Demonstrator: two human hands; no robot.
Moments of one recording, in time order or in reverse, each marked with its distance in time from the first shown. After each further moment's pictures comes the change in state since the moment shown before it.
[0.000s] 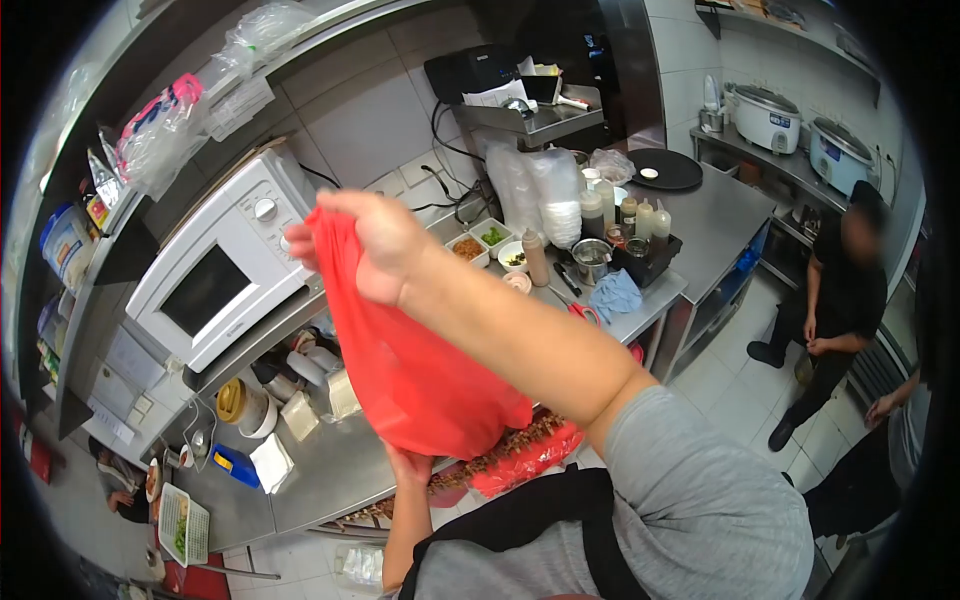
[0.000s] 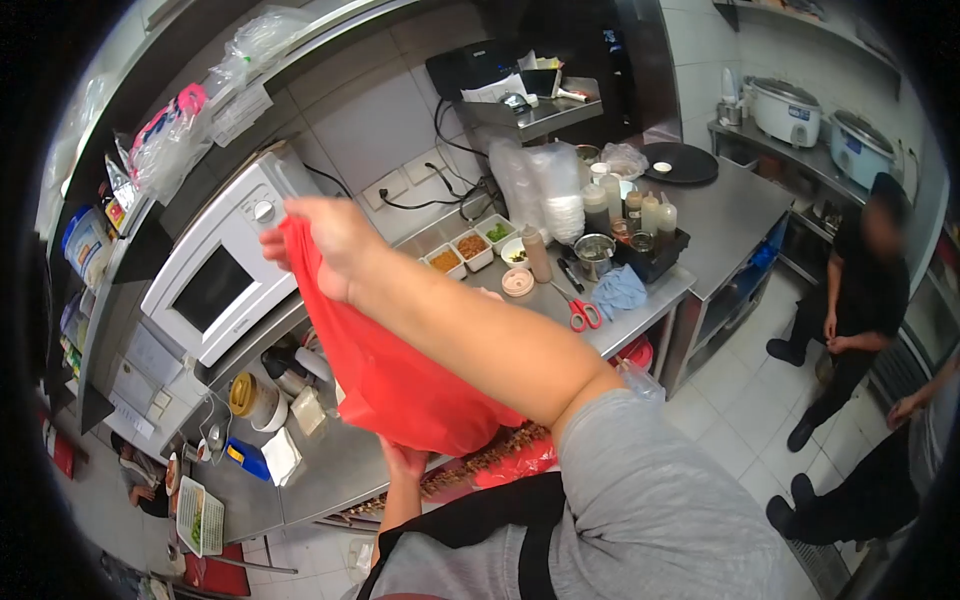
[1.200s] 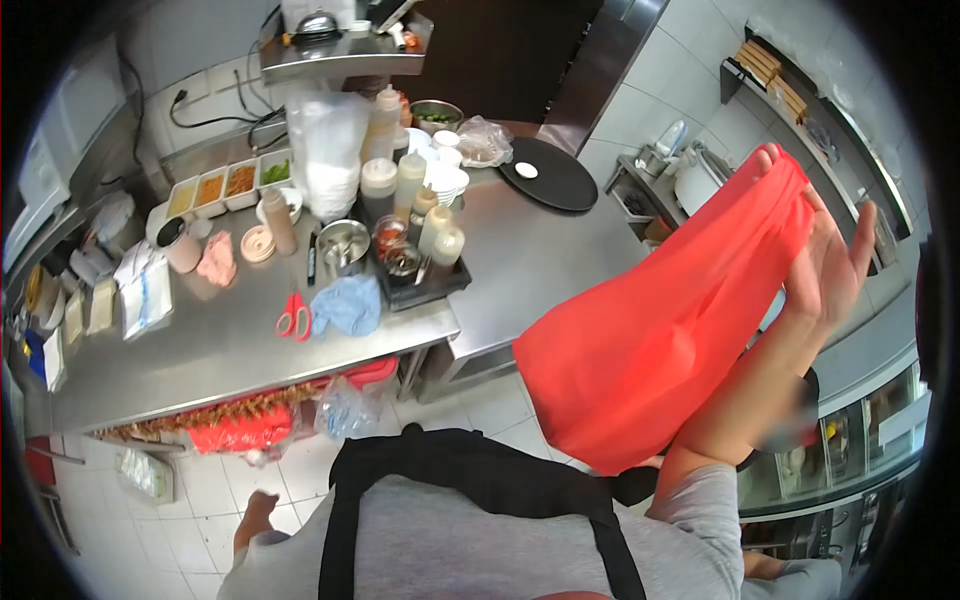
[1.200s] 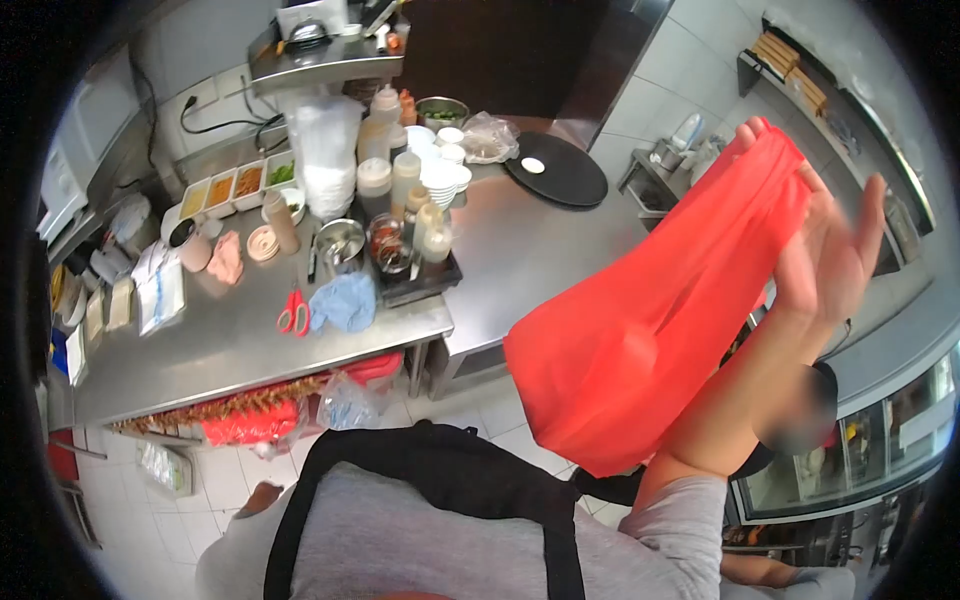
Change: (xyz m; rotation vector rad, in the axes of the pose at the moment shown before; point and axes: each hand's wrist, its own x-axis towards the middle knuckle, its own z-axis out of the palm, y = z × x) left_hand -0.108 -0.382 -0.125 1.983 0.234 -1.129; right_hand -0.295 -0.607 -0.237 -0.589 0.102 -0.294
